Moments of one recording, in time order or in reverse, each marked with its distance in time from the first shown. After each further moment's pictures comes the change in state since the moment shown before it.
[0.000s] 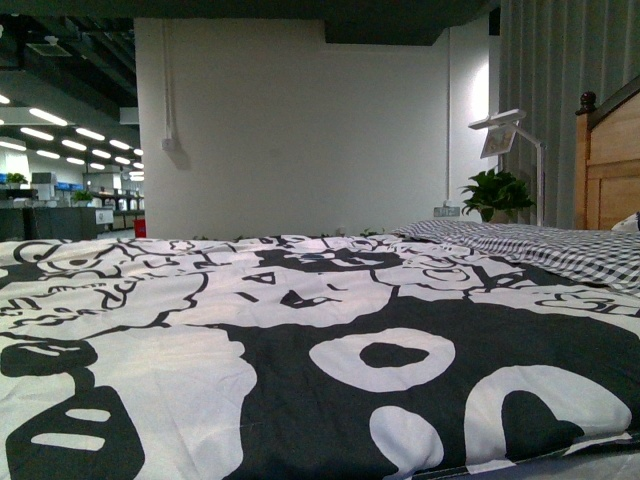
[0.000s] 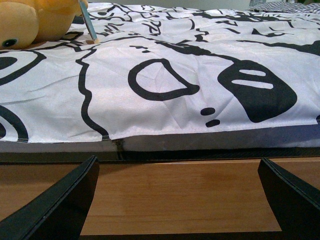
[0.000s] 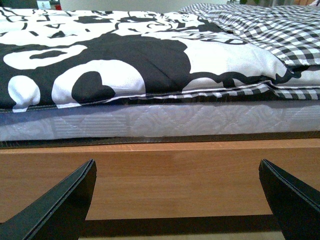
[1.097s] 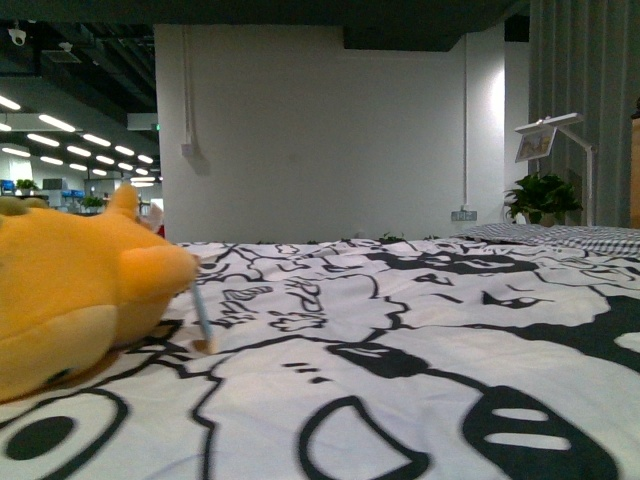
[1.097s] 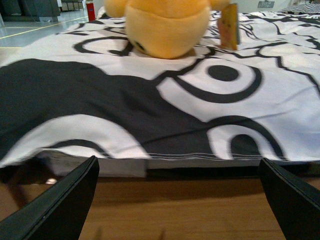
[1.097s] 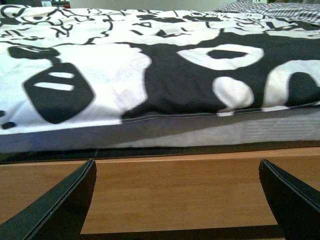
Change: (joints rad) left arm 0.000 -0.001 0.000 -0.002 0.001 0.000; right arm 0.000 -0.001 0.000 0.000 0.002 0.000
